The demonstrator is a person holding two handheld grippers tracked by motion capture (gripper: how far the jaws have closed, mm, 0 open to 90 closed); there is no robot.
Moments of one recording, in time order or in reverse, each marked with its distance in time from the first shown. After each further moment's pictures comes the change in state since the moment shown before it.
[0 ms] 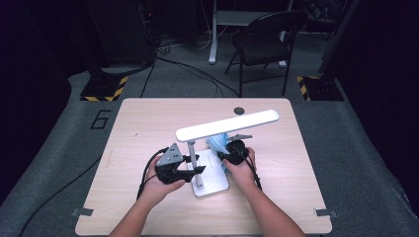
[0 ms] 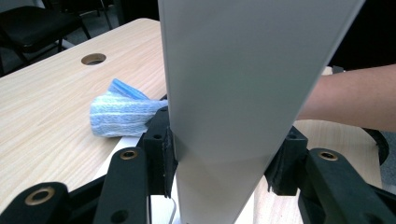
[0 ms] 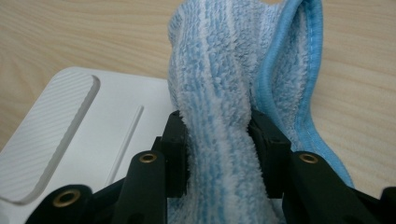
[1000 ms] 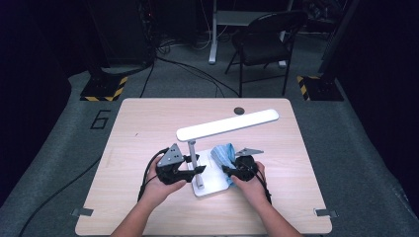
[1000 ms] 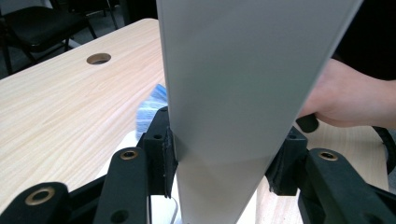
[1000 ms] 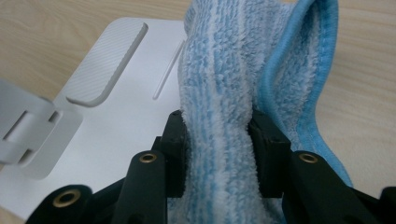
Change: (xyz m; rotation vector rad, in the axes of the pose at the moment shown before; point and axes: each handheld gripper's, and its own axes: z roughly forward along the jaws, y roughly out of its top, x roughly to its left) left arm -0.002 0.001 0.001 0.005 0.020 0.000; right arm 0.007 -0.048 -0.046 -0.017 0.086 -0.004
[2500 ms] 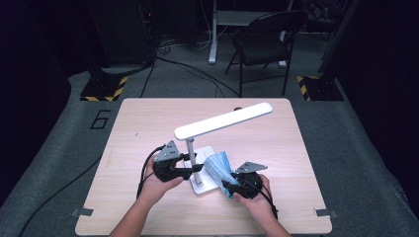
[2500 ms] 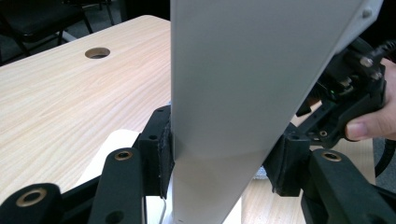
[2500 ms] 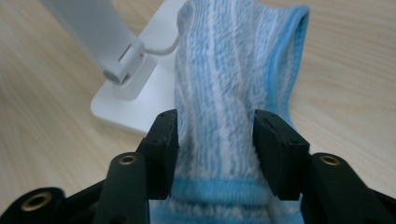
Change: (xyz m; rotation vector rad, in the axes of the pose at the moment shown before) left arm 0.011 0.000 -0.004 -0.001 -0.022 -0.059; right arm 0.035 -0.025 -0.043 -0.005 0.023 -0.133
